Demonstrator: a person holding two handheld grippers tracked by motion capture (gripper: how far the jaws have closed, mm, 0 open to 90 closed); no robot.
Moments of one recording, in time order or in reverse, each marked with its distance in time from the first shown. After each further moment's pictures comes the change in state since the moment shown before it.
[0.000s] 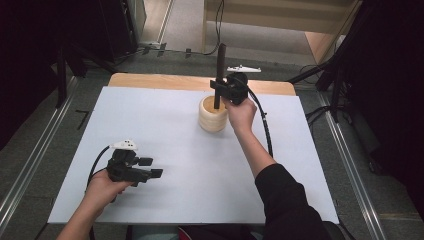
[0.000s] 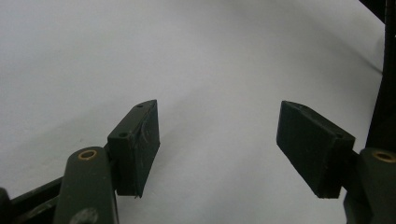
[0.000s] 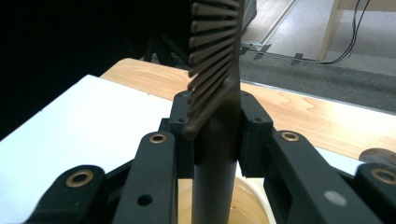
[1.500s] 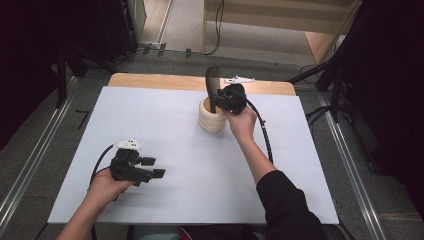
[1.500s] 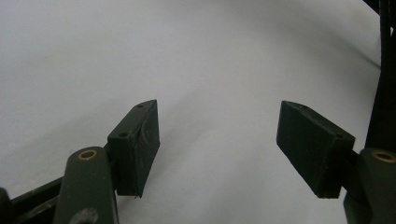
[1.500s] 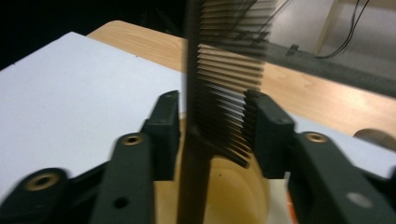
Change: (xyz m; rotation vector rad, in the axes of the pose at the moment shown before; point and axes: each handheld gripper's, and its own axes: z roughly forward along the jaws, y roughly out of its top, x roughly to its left) left arm -0.001 0.003 0.006 0.012 -0.017 0.020; right arm -0.003 -0.029 0.006 0.056 -0.027 -0.121
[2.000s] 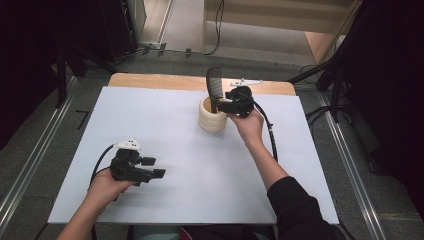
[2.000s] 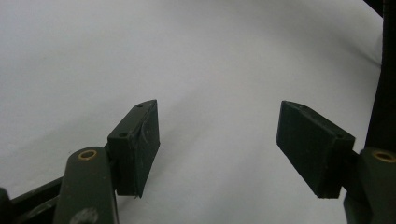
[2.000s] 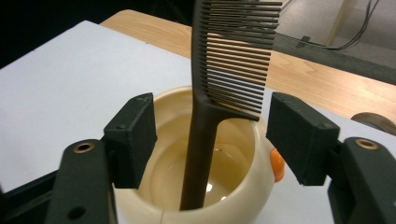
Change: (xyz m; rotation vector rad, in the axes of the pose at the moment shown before) left arm -0.001 0.000 0.000 0.002 0.003 0.004; right arm -0.009 -0.007 -0.023 0.040 0.058 0.009
